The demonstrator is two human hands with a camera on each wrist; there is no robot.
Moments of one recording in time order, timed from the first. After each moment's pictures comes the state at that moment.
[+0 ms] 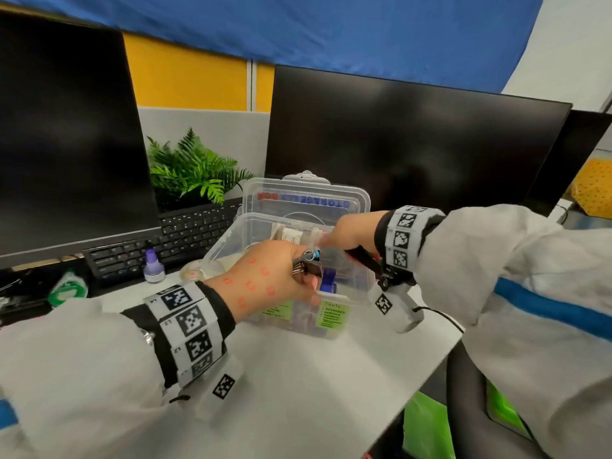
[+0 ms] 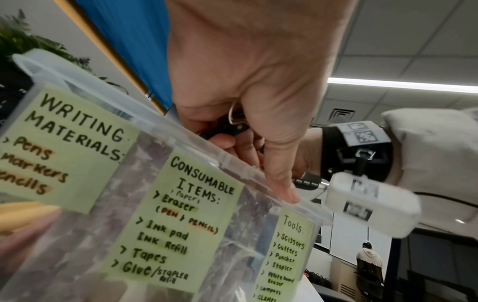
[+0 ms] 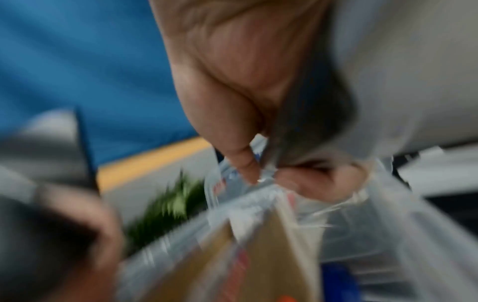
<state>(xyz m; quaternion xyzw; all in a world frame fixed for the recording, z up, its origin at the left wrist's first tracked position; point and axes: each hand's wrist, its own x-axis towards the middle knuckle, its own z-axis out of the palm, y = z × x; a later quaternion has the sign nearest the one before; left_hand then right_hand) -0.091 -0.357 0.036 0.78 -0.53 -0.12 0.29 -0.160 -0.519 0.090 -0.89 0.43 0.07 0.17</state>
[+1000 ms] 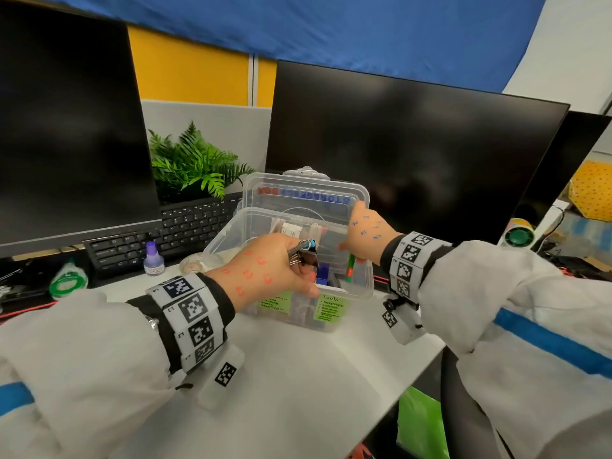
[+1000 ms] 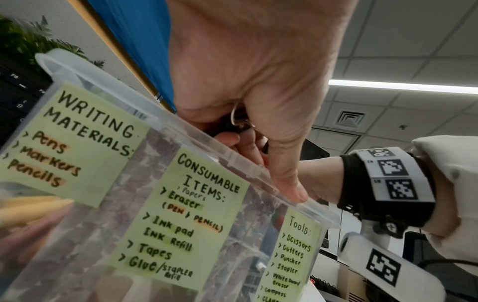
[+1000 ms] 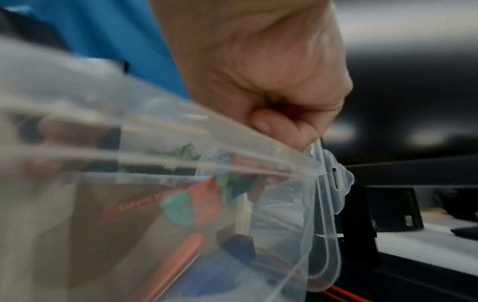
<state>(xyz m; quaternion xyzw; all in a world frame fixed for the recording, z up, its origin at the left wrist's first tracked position) -0.088 -0.356 0.033 0.77 -0.51 -0.15 0.35 -0.168 -0.549 0.054 -0.91 0.39 -0.11 0.10</state>
